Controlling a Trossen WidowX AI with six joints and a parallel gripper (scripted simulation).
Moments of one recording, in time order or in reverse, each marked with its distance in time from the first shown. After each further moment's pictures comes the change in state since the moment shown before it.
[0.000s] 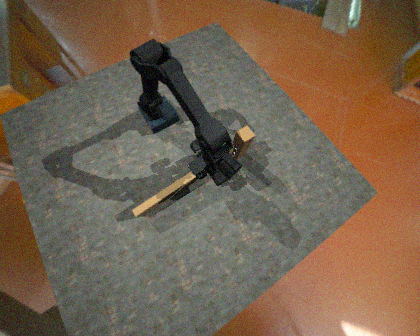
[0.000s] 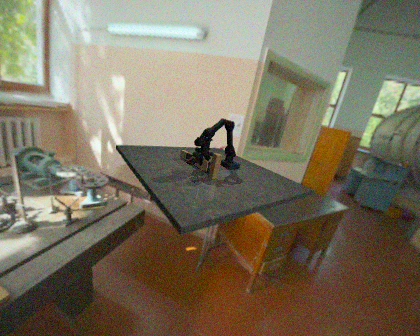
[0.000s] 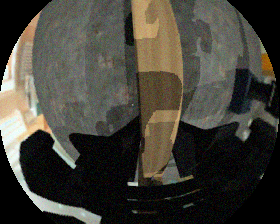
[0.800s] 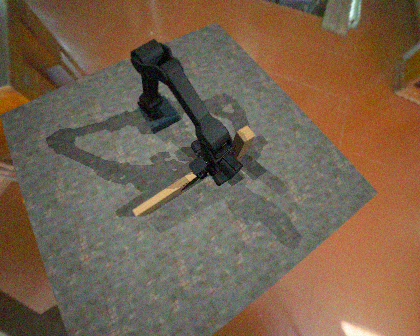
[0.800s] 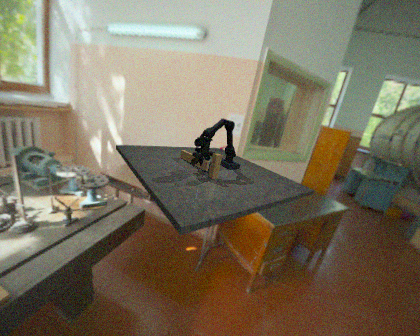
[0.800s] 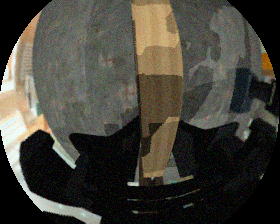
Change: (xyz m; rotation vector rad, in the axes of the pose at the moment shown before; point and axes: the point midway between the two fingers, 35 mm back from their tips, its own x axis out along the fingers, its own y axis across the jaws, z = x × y) arm 0.000 0.001 -0.002 0.004 -0.001 0.001
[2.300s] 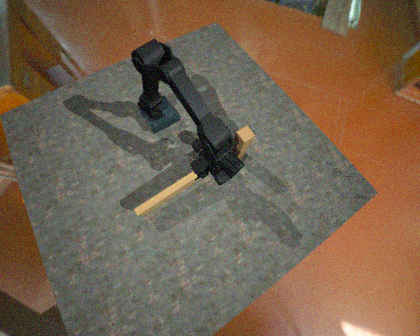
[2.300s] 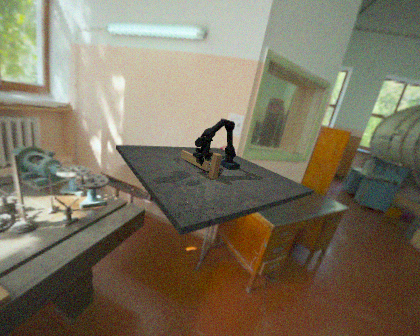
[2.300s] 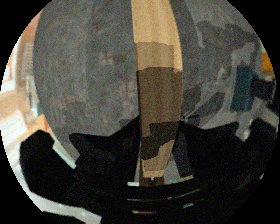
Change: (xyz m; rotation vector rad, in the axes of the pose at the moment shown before) arm 0.000 0.001 -0.005 0.001 0.000 0.005
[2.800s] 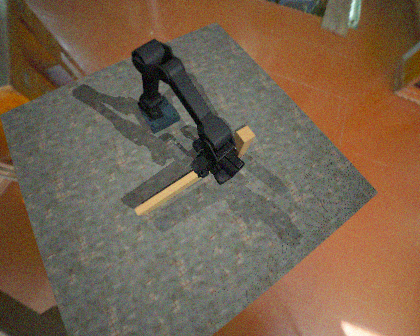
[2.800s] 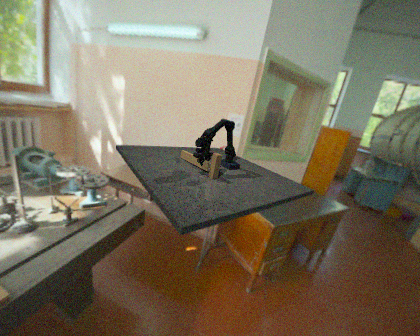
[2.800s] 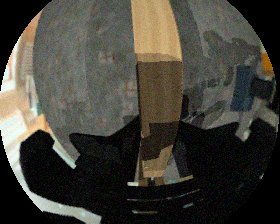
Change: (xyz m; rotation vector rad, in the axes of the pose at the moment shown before) arm 0.000 -0.001 -0.002 -0.003 -0.001 -0.001
